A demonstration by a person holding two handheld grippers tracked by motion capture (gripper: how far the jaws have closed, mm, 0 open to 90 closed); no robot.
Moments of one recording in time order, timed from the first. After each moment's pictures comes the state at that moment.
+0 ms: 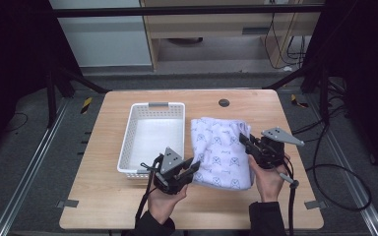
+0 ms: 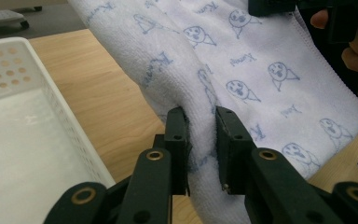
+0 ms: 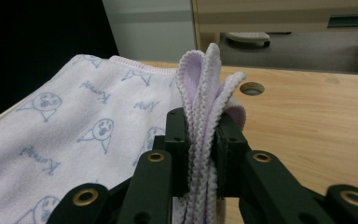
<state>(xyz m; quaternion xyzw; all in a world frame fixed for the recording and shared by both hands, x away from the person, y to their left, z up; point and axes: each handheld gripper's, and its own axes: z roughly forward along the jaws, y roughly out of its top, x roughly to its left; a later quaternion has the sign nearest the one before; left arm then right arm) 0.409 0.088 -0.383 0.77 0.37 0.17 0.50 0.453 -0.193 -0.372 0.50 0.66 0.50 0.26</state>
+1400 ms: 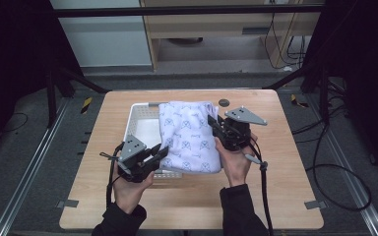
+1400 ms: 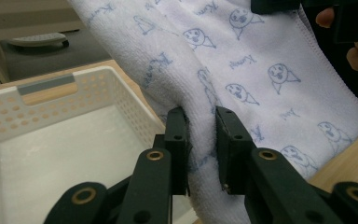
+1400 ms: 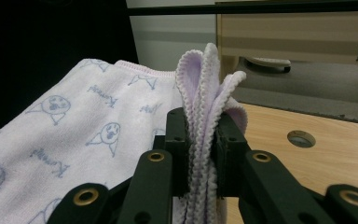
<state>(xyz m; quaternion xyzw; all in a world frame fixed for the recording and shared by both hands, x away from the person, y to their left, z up) 0.419 0.163 -0.348 0.74 0.39 0.22 0.50 0.479 -0.107 -0.328 0.45 0.67 0.53 0.27</state>
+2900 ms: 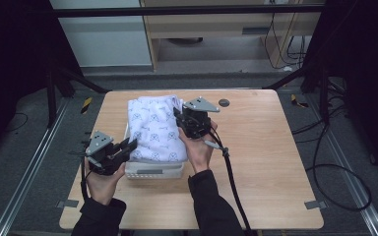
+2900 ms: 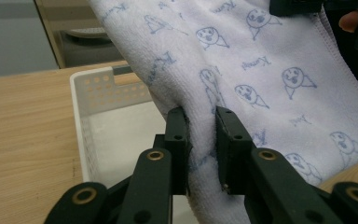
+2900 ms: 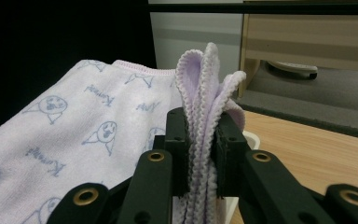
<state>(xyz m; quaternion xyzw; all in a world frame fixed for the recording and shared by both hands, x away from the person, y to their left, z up) 0.439 0.235 -0.359 0.70 0.45 0.26 0.48 0.524 -0.019 -0.338 0.43 0.68 0.53 0.26</state>
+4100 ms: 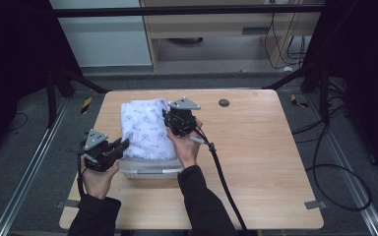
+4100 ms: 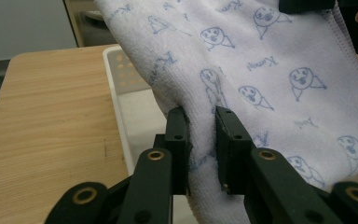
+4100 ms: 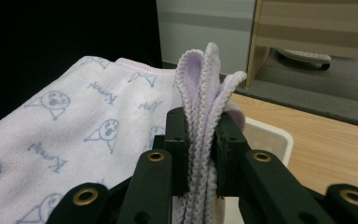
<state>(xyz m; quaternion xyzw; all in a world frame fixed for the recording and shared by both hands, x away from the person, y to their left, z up) 0.461 0.258 -0.383 0.70 0.49 0.26 0.45 0.553 0.017 -0.365 0.42 0.70 0.51 0.25</state>
